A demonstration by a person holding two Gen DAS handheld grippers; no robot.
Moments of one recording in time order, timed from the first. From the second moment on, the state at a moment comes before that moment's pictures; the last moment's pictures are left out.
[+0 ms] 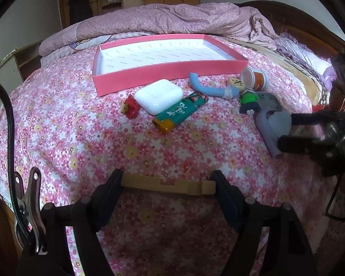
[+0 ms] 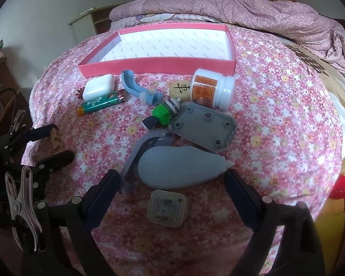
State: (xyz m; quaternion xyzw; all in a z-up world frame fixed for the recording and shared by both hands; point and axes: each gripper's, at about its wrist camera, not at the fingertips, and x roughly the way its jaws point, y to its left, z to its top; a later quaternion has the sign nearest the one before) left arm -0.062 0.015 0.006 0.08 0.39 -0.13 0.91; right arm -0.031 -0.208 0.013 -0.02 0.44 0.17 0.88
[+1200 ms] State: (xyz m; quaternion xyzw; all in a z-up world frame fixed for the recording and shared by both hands) left arm -0.060 0.015 0.009 0.08 0.39 -0.12 0.91; right arm -0.029 -0.202 0.011 -0.06 0.42 0.15 0.89
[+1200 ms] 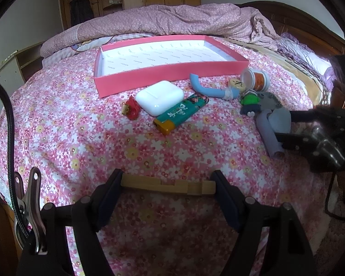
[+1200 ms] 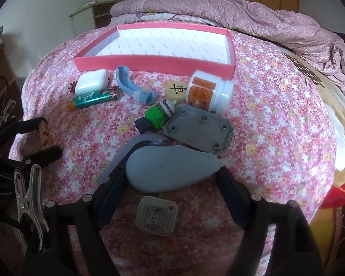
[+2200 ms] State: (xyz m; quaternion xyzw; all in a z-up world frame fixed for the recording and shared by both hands) left arm 0.024 -0.002 0.085 0.03 0.35 -0.11 0.93; right arm -0.002 -0.203 0.074 -0.05 0.34 0.19 0.92
